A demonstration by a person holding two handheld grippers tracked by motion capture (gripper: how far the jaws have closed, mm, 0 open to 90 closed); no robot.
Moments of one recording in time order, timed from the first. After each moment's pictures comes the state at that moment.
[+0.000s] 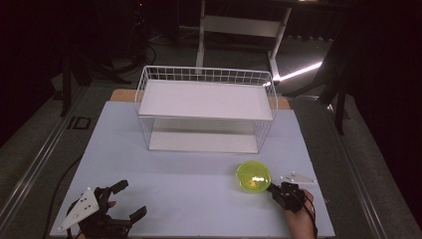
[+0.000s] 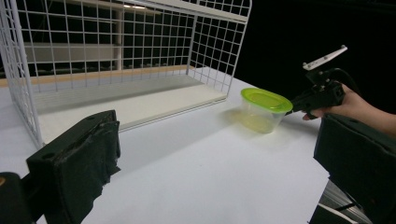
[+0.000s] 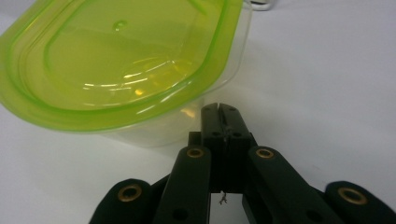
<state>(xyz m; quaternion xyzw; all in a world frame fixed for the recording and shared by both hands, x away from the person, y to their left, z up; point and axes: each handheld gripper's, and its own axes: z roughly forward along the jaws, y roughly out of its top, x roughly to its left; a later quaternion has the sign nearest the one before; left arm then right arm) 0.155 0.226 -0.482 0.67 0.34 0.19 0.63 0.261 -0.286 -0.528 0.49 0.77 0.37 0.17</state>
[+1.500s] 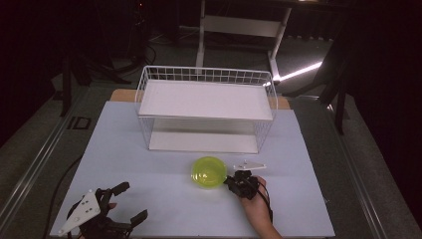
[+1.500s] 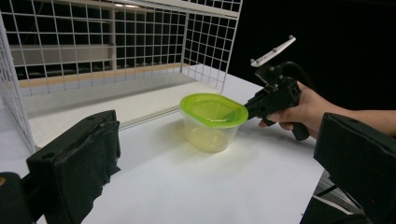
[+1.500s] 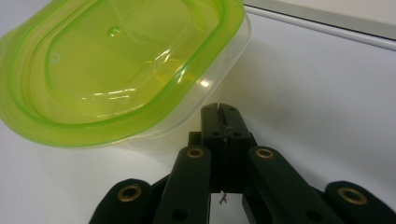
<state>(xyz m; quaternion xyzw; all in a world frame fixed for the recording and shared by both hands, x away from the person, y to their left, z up) 0.151 0.224 -0.481 0.68 0.33 0.19 0.63 0.295 -0.163 -0.535 0.43 0.81 0.40 0.09</state>
